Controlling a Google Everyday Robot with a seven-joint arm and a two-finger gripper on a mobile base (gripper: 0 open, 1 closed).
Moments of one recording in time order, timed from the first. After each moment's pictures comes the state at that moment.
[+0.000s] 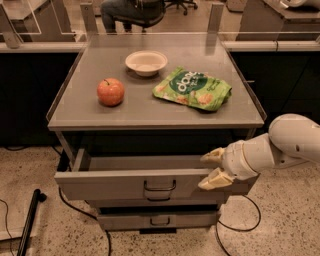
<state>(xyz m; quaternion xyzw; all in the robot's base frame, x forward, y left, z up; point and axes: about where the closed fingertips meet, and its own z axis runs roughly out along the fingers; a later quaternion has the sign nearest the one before) 0.495 -0.148 0.681 -0.61 0.71 0.17 0.30</state>
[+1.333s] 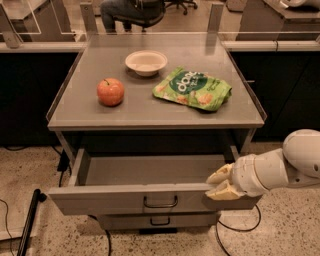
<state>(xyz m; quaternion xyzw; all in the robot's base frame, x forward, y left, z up) 0.452 -0.161 0.679 -0.60 0.72 0.16 0.30</state>
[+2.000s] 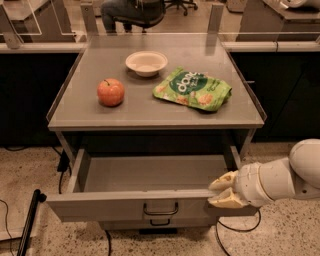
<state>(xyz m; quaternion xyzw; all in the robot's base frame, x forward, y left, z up) 0.430 -0.165 0.678 -0.59 0.73 0.16 0.30</state>
